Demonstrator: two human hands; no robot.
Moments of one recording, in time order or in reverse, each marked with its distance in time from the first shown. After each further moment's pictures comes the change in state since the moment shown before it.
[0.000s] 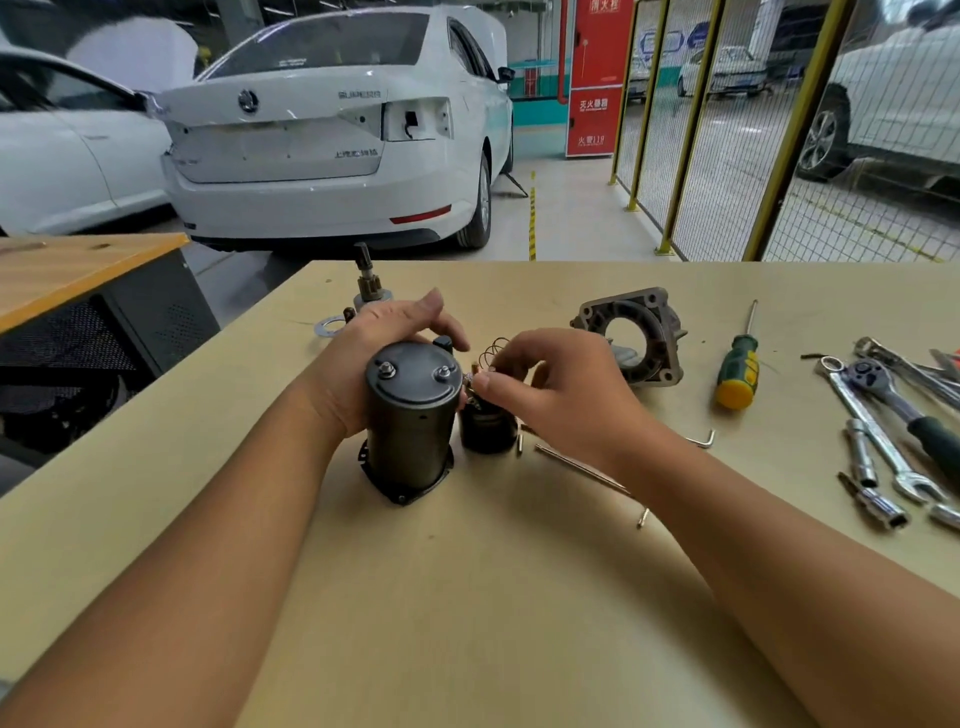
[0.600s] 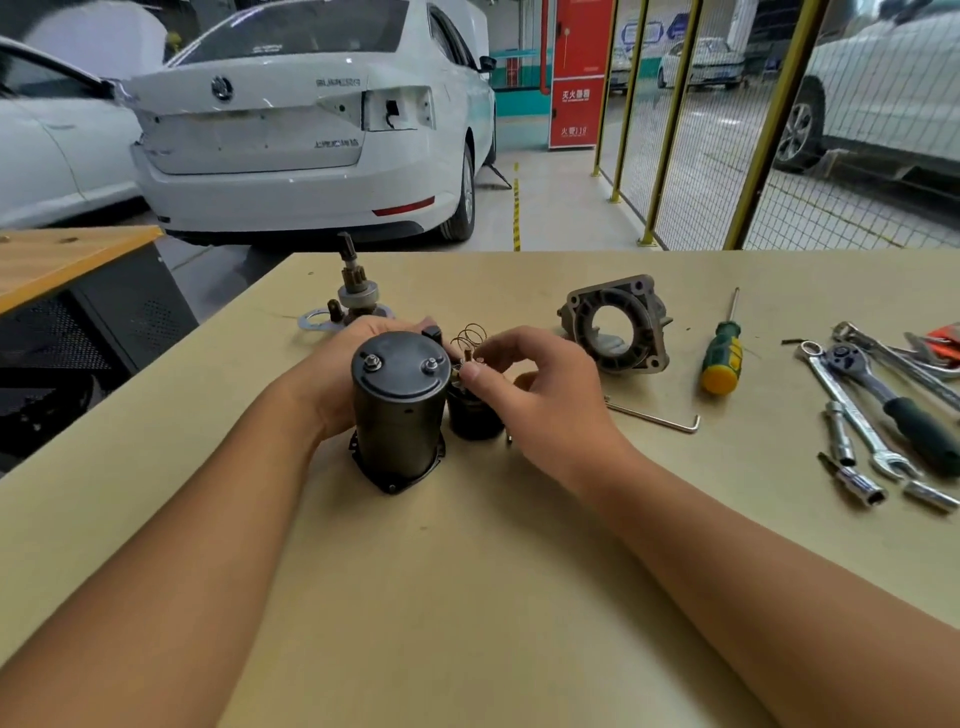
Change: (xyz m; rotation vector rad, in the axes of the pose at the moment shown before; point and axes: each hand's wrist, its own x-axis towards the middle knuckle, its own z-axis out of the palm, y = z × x) left_hand 0.010 -0.023 -0.008 0.148 0.124 -0.109; right_hand -0.016 -0.005 0.025 0.259 0.156 0.177
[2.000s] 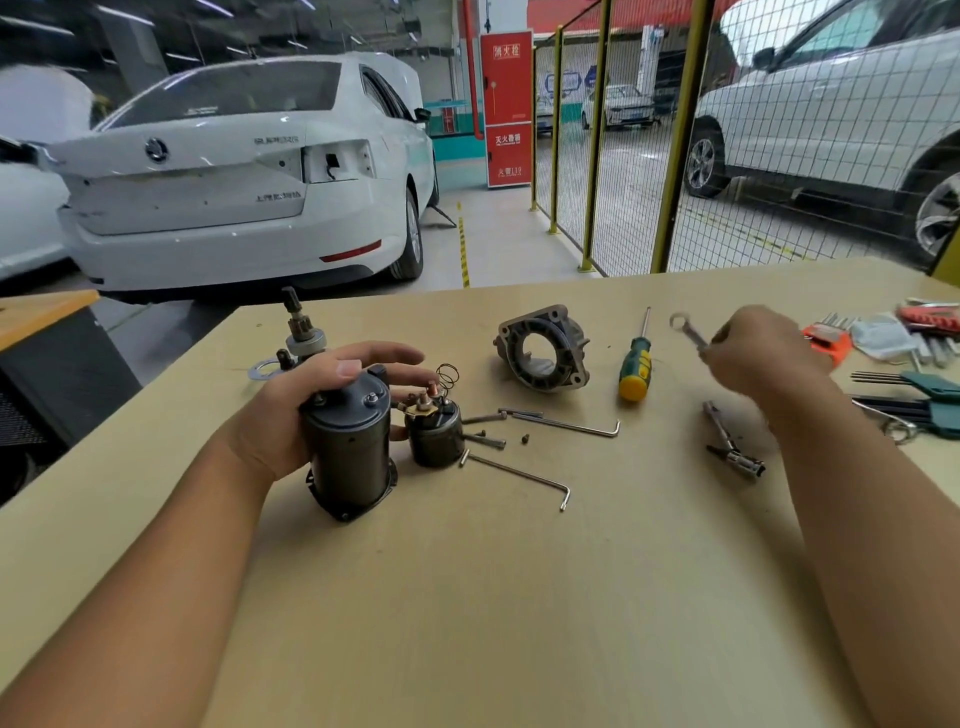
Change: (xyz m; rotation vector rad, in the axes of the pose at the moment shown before) left_hand -0.012 0.010 -0.009 -0.124 -0.481 0.139; right_hand 0.025 0.044 -0.227 -0.957 0.287 0.655
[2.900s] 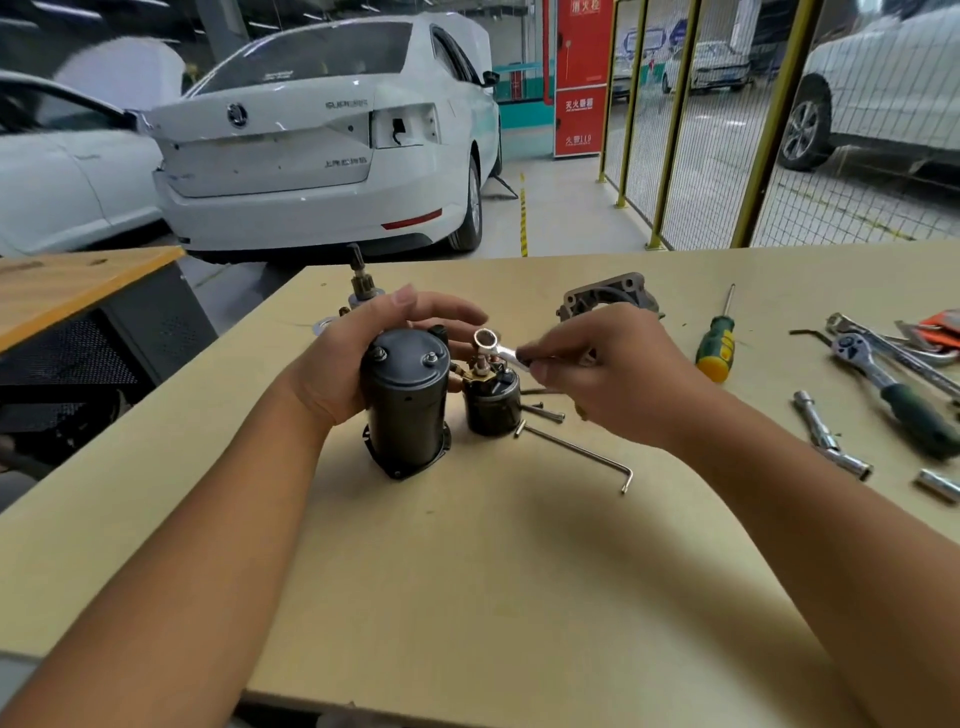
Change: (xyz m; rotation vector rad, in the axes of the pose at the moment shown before) left_hand -0.003 0.017 0.019 0.039 0.107 0.061; right_hand -0.126 -0.115 0.024 0.517 -0.331 -0.835
